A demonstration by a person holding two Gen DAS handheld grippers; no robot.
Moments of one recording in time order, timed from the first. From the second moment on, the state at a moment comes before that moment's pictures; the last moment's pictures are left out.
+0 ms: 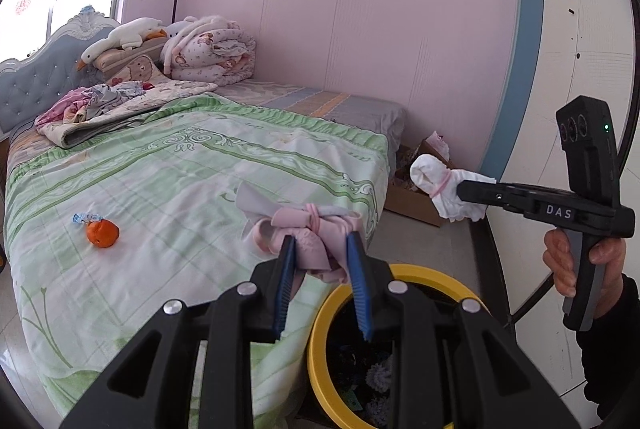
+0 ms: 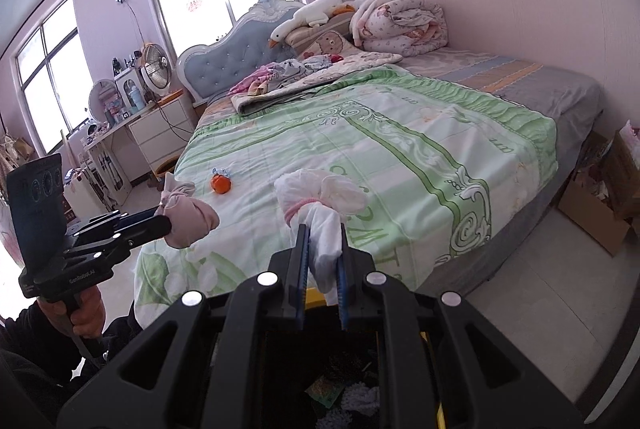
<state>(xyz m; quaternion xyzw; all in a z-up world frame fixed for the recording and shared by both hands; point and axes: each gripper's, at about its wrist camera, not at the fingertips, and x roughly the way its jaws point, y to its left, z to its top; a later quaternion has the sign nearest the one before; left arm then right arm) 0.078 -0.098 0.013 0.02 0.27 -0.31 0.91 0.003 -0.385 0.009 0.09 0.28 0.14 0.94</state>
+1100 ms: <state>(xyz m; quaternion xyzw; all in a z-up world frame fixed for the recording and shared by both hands) 0.073 -0.139 -0.049 0.02 0.37 -0.35 0.86 -0.001 -0.422 -0.062 0.19 0.37 0.15 0.90</state>
